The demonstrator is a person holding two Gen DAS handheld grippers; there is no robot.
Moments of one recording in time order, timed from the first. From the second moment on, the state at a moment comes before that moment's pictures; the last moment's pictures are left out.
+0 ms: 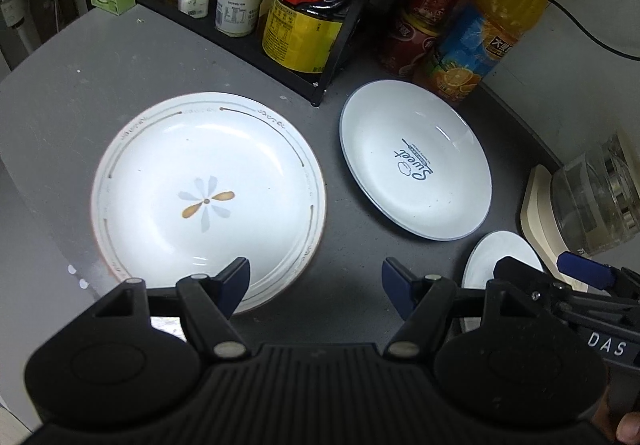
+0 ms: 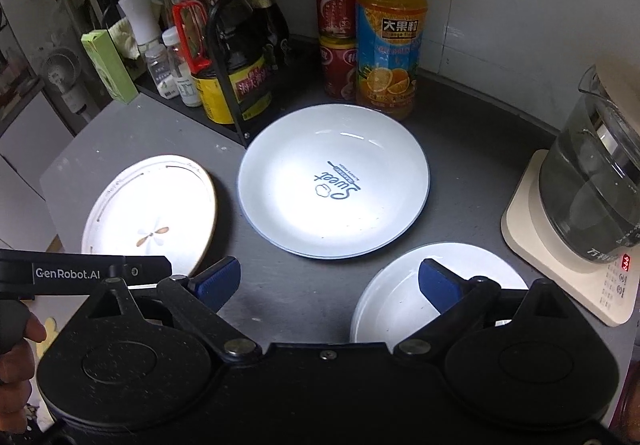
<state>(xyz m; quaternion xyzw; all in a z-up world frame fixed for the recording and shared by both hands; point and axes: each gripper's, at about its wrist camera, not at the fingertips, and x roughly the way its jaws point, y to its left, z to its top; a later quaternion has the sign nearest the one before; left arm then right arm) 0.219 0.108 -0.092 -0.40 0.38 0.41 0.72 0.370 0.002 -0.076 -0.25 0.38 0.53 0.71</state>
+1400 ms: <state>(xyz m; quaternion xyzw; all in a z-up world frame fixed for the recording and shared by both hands) 0.309 0.222 -0.145 -0.38 0.37 0.37 0.76 0.474 0.083 -0.164 -0.22 0.50 0.42 0.72</state>
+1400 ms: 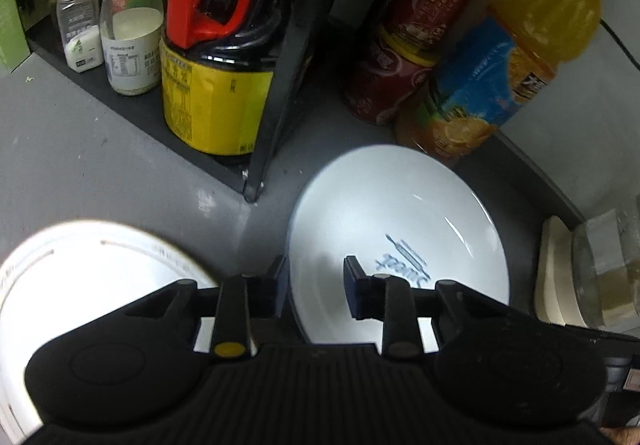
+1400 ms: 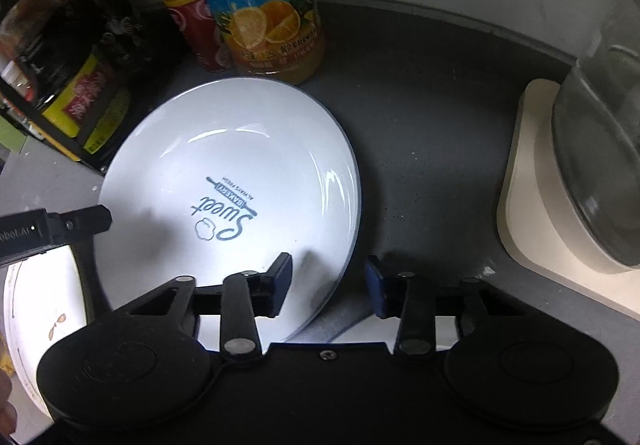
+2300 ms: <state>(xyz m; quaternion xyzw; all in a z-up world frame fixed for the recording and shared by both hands) 0.320 0.259 -0.187 -0.43 0.41 0.32 0.74 0.489 0.071 -0.171 -0.13 0.53 0.41 0.73</state>
